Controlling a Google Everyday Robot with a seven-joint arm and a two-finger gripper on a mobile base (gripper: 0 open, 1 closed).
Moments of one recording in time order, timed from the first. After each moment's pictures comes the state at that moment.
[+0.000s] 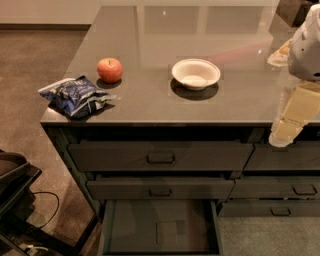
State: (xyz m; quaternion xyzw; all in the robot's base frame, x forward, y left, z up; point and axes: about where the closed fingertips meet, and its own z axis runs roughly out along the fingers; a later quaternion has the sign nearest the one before) arm 0.438 -0.217 0.976 -0.60 0.78 -0.03 0.16
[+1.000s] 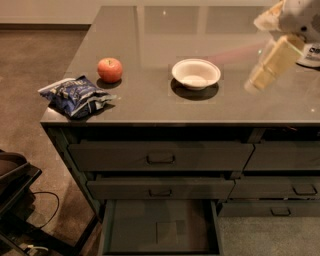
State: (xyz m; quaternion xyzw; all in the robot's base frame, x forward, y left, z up) arm 0.524 -0.198 1.012 -0.58 0.76 0.05 0.30
